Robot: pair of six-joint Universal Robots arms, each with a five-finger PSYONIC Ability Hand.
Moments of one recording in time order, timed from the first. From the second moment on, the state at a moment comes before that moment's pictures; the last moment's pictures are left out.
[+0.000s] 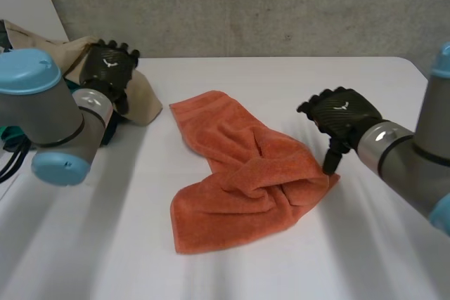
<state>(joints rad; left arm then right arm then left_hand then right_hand) 4.38 -2.11 -1.30 3.40 -1.57 3.66 1.94 -1.24 1.44 0.19 1.44 2.65 0.24 0.24 0.25 0.24 0.07 0.23 0.21 0.21 0.21 0.05</state>
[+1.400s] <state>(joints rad) 3.73 -2.15 -1.23 3.30 -1.69 3.13 1.88 -0.85 1.11 -0.22 1.33 2.93 0.33 0.36 0.37 0.36 0.19 0.35 0.35 0.39 0.39 0.20</state>
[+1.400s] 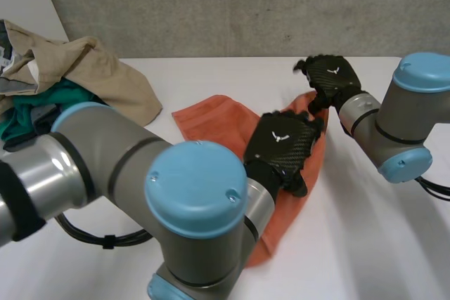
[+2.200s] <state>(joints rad) 4.29 -2.26 -1.22 3.28 -1.28 3.50 2.08 -1.45 1.91 0.09 1.45 2.99 0.25 0.25 0.26 0.25 0.07 0.23 0.21 0.21 0.21 0.05</state>
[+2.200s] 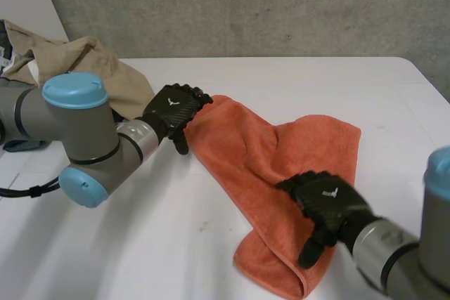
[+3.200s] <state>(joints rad) 4.21 -2.23 -1.33 3.28 -1.34 3.24 2.21 -1.58 1.53 0.09 1.52 2.83 0.25 0.25 0.26 0.25 0.07 1.10 1.17 1.18 1.20 0.98</state>
